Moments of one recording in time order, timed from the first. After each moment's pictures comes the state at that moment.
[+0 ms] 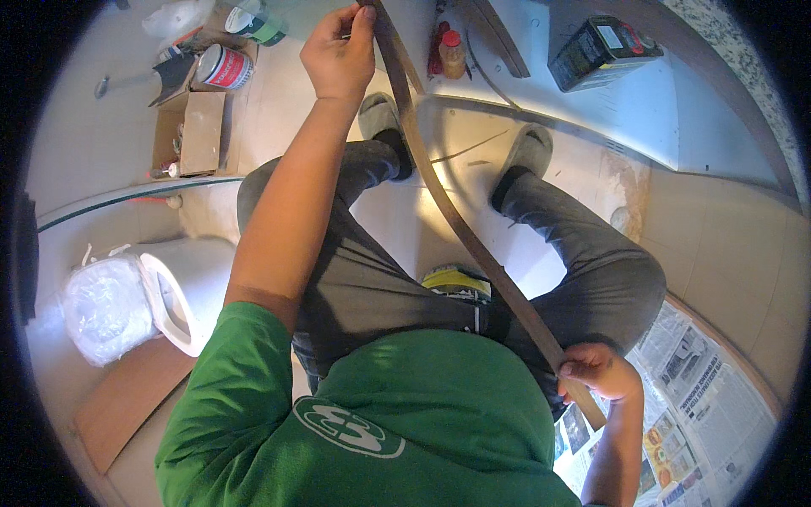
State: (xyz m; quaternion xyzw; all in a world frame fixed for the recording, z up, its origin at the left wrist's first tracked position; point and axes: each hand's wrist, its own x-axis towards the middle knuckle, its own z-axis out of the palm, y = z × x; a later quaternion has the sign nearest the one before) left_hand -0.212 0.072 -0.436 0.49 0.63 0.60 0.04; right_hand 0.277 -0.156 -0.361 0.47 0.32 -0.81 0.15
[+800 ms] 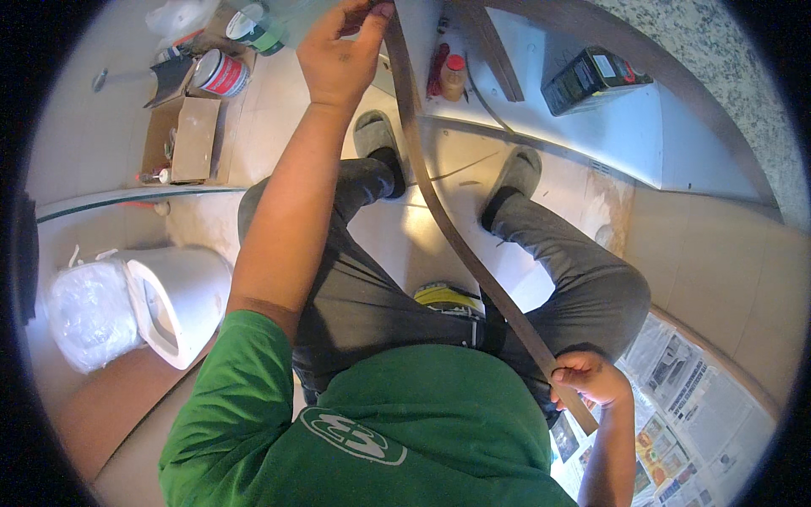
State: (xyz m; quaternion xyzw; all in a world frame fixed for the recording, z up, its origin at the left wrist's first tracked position) left_hand -0.230 0.074 -0.400 0.55 0.55 0.62 0.00; right_hand 0.269 -0.155 -0.355 0.52 0.30 -0.78 0.18
